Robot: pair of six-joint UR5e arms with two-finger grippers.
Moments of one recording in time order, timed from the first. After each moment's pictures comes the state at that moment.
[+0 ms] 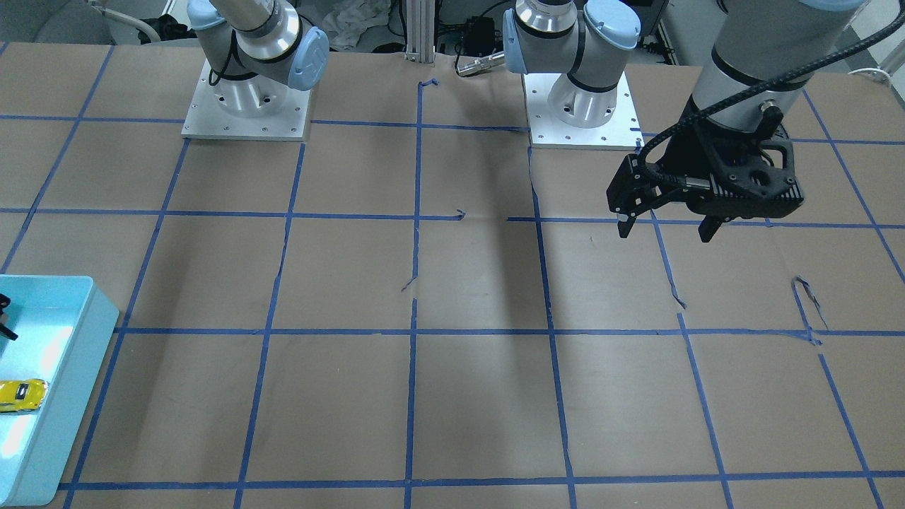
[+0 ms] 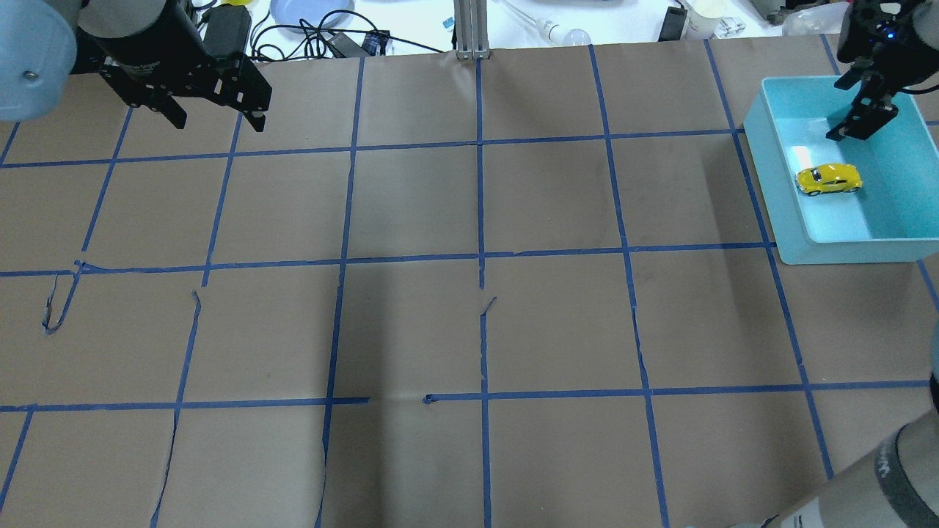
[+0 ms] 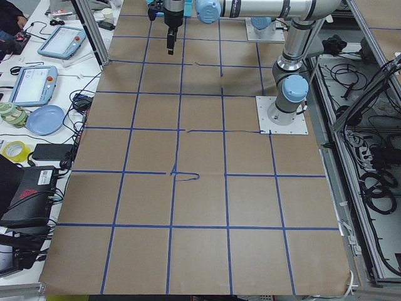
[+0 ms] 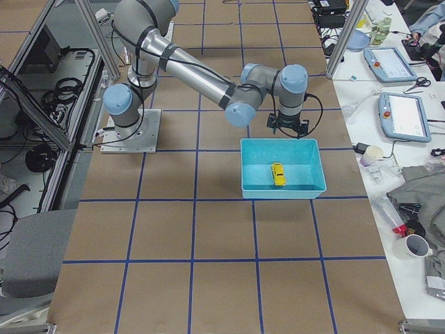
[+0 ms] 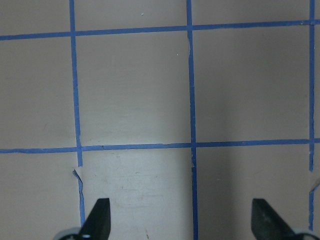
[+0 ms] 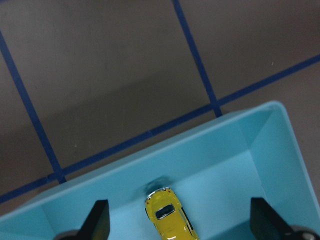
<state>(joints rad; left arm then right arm) -1.51 -1.66 -1.47 -1.46 1.60 0.13 1.14 -1.19 1.46 -1.99 -1.43 -1.58</state>
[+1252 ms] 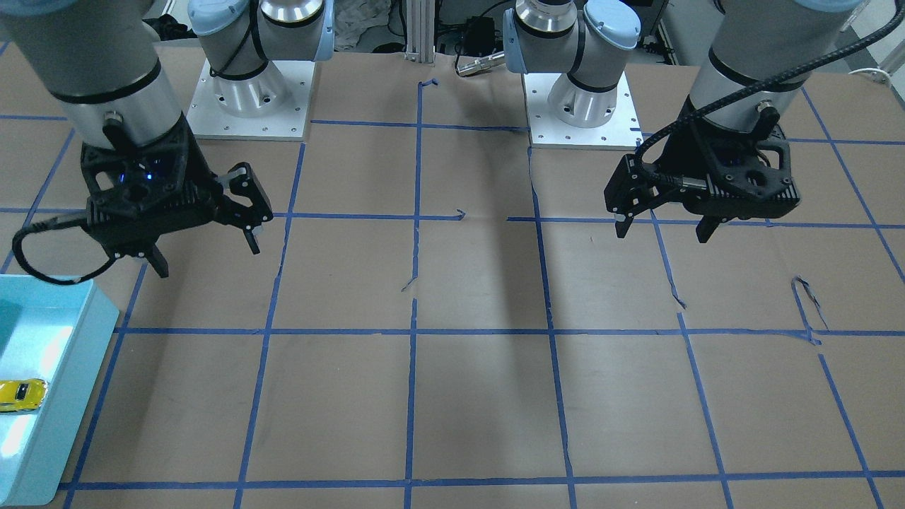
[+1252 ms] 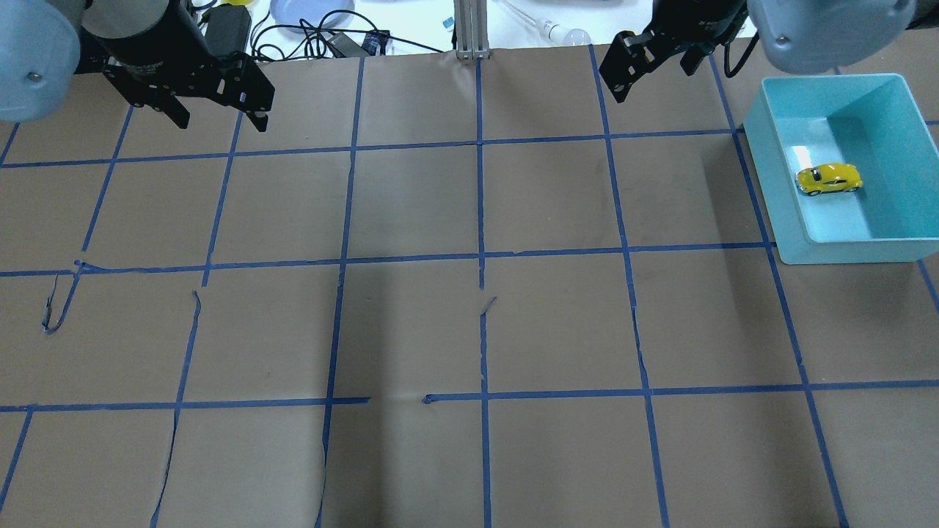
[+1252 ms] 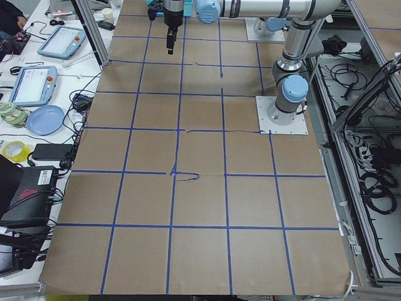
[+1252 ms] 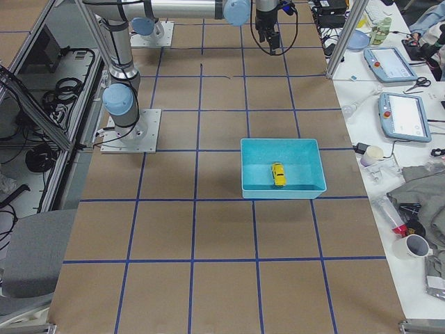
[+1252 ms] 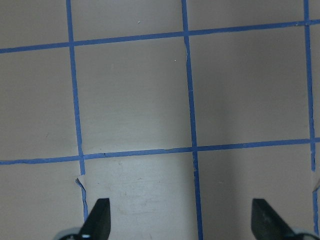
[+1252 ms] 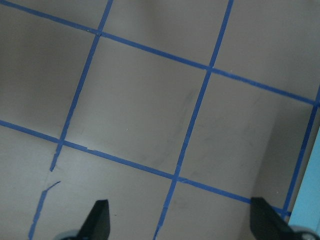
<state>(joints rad) -1.52 -1.66 -1.48 -1.46 1.60 0.13 1.61 -1.44 1.42 -1.74 -1.54 -0.26</state>
